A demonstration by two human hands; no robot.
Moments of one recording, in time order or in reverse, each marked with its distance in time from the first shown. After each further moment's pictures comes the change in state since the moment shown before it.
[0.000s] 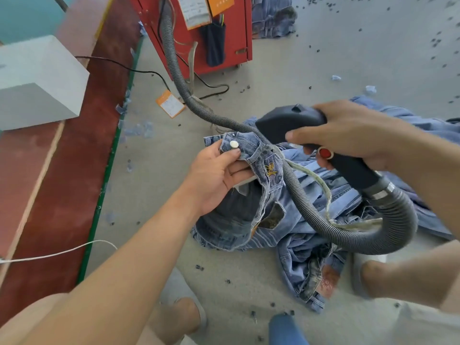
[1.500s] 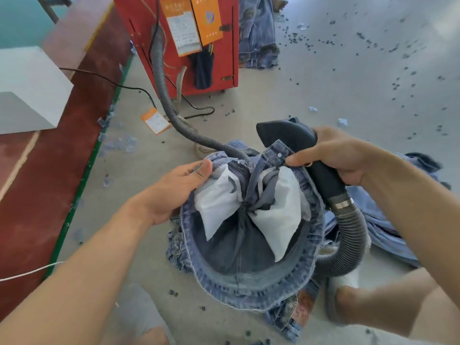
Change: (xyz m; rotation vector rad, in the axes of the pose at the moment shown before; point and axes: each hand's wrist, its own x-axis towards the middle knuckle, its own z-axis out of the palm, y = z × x) left_hand -0.001 0.030 -0.027 0.326 -0.139 -0.101; right_hand 0.029 0.035 -0.040 0.348 -0.158 0.068
